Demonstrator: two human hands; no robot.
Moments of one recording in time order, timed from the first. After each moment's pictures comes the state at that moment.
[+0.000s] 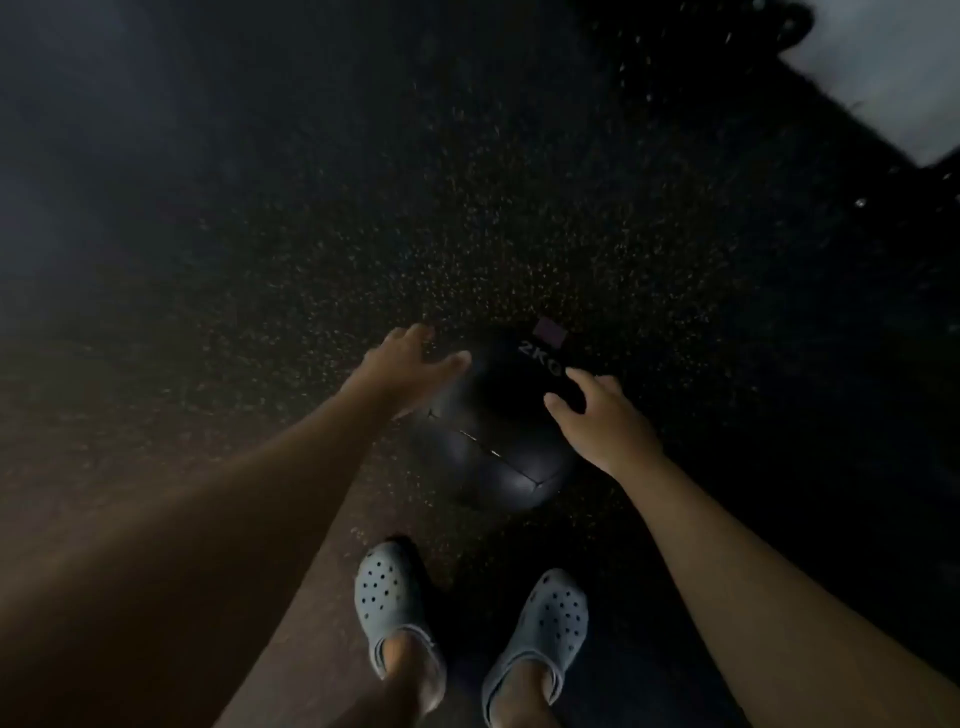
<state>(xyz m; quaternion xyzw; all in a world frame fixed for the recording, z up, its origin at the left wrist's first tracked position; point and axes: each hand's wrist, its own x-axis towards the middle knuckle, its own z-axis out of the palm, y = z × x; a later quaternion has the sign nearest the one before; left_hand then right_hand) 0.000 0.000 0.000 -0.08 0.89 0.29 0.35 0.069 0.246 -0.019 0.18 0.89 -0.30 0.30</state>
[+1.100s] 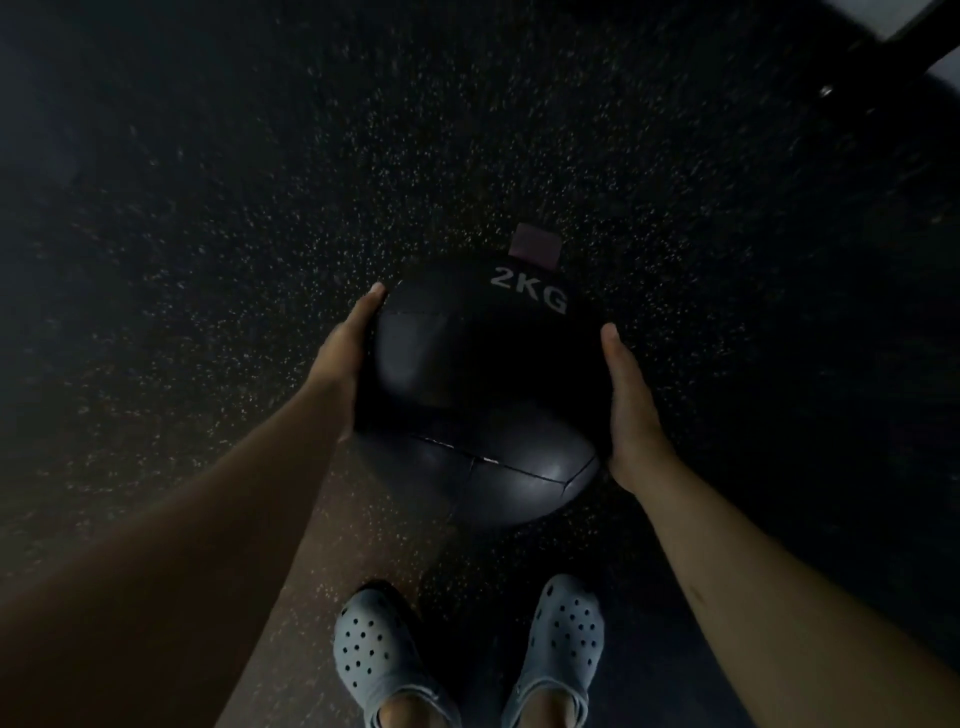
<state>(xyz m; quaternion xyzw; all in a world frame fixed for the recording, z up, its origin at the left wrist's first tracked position) -0.063 0.040 -0.073 -0.33 0.61 0.64 0.35 0.057 0.291 -0.078 0.41 0.61 -0.68 0.08</state>
